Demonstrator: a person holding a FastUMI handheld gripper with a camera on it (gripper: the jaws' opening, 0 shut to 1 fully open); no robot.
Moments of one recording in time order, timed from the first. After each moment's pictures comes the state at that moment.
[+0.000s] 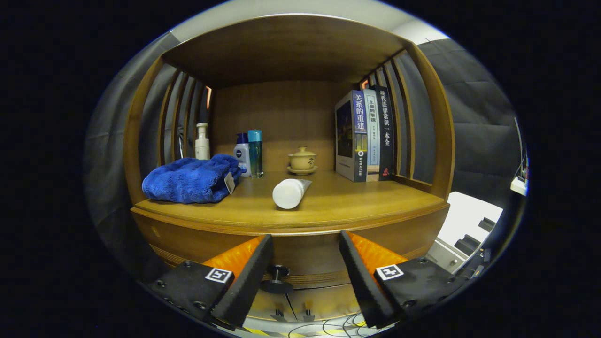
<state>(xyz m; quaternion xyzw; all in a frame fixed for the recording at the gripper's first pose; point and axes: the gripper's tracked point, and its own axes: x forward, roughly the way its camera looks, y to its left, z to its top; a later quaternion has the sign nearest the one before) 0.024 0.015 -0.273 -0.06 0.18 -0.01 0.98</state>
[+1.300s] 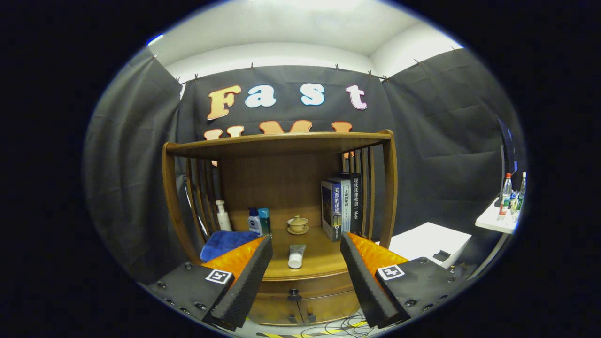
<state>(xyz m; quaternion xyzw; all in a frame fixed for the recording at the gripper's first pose) -0.063 0.063 0.000 -0.04 0.10 -0.02 0.99</state>
